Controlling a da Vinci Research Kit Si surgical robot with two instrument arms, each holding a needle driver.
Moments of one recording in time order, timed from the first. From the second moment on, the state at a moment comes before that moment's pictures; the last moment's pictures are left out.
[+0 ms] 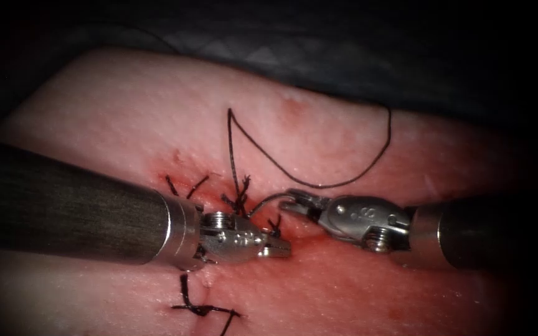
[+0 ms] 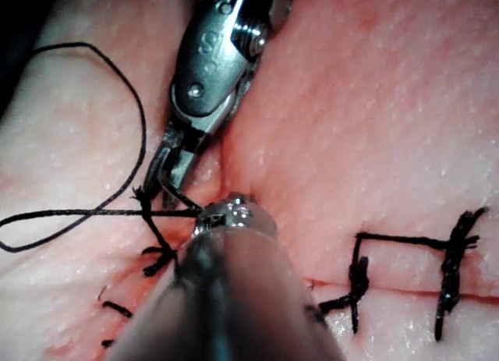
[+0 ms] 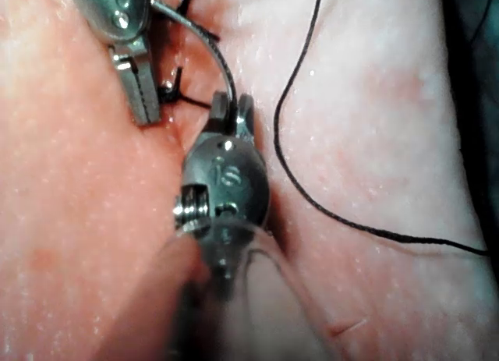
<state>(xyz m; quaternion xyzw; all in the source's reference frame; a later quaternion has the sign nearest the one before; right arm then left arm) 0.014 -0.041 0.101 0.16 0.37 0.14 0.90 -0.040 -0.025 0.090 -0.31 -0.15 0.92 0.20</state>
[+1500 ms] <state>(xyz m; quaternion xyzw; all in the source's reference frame) 0.018 -0.035 0.093 -0.08 0.36 -0.03 0.93 -0.040 -0.025 0.090 -0.31 -0.15 0.92 0.20</state>
